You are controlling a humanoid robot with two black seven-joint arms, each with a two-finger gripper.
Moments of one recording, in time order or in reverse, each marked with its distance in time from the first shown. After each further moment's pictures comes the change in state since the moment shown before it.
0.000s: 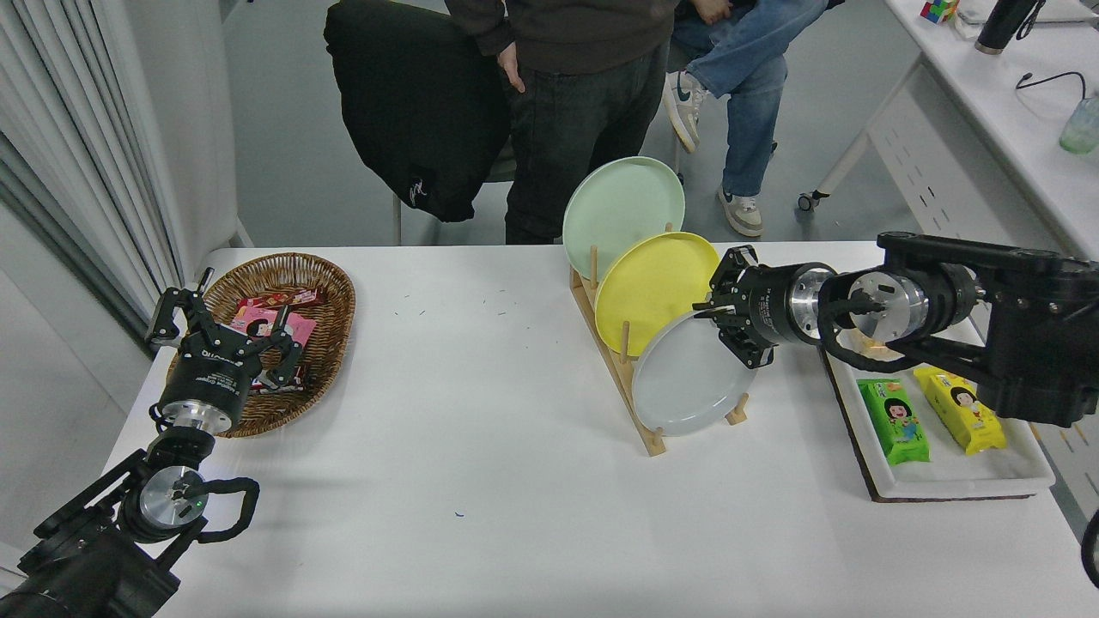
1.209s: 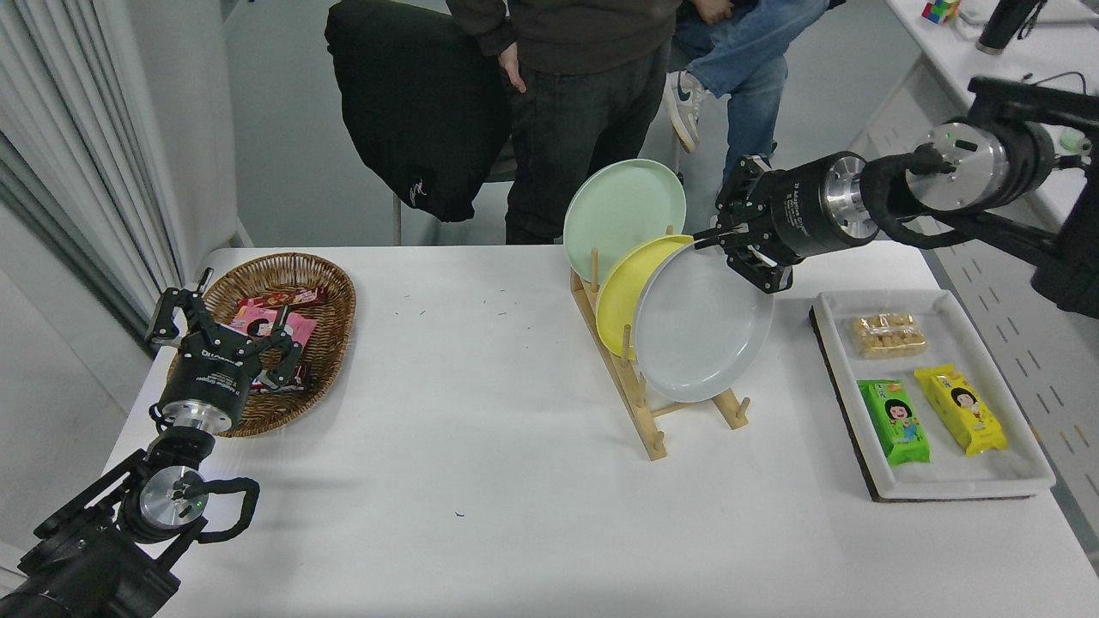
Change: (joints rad) left arm 0.000 0.000 0.000 0.000 0.000 0.000 0.000; right arm 0.258 -0.082 0.104 0.019 0.138 0.046 -0.358
